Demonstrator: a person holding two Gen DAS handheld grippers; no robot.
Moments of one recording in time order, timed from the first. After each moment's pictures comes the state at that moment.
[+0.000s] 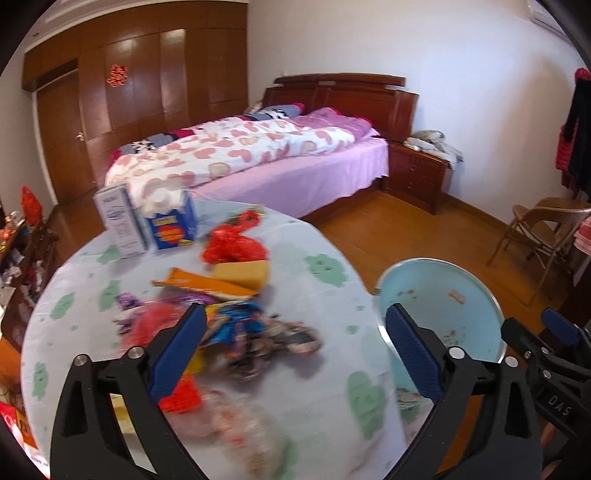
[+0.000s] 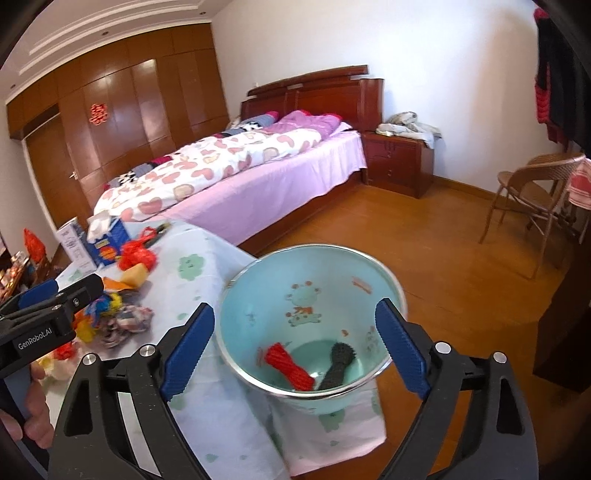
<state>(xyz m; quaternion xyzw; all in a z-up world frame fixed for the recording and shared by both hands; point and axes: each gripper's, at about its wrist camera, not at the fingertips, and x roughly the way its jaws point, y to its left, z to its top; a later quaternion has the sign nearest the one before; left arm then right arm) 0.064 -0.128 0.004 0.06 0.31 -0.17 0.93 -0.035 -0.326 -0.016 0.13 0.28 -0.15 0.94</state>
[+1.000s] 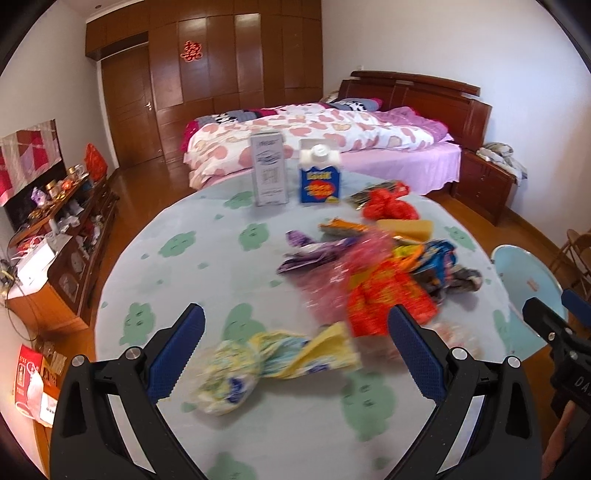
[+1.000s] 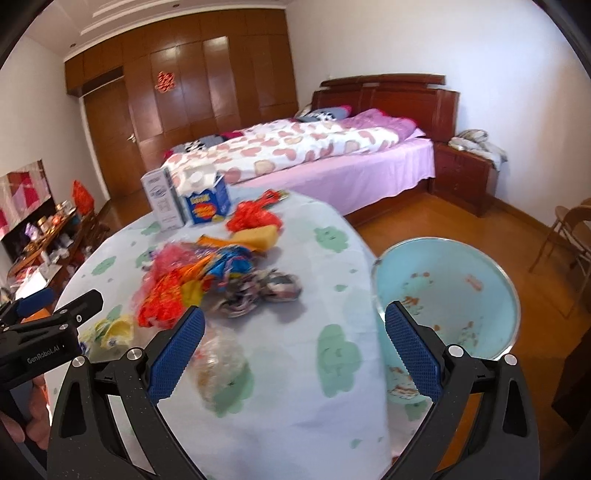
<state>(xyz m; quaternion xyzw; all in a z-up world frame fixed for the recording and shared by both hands) 0.043 0.043 -0.013 0.03 0.34 -0.04 0.94 -0.005 -0.180 -0.016 0.07 0.30 -0.04 0.95</state>
